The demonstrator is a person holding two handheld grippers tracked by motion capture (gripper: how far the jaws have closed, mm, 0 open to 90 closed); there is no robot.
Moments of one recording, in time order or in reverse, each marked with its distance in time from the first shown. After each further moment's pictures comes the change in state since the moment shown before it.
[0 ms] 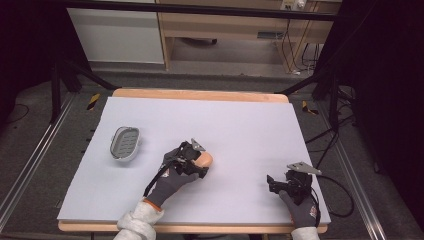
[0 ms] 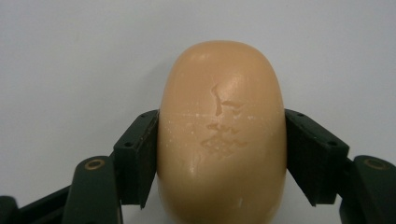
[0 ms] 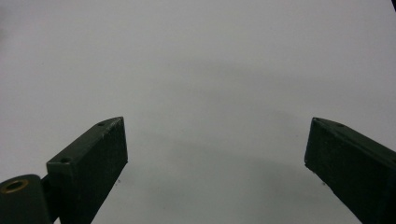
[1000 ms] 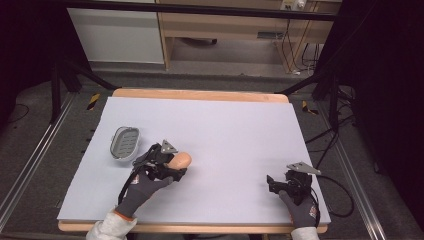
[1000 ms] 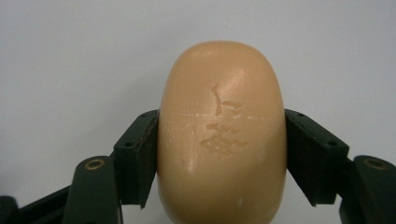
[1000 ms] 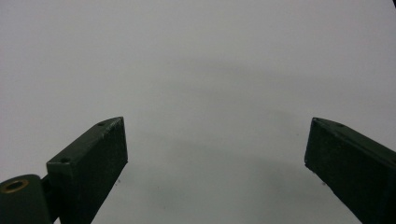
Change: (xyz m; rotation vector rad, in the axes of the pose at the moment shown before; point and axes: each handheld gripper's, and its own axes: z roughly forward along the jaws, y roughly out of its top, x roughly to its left) left arm 0.029 -0.043 -0.059 -0.055 0.029 -0.060; right arm 0.000 -0.001 0.001 0.004 -0.003 -0.001
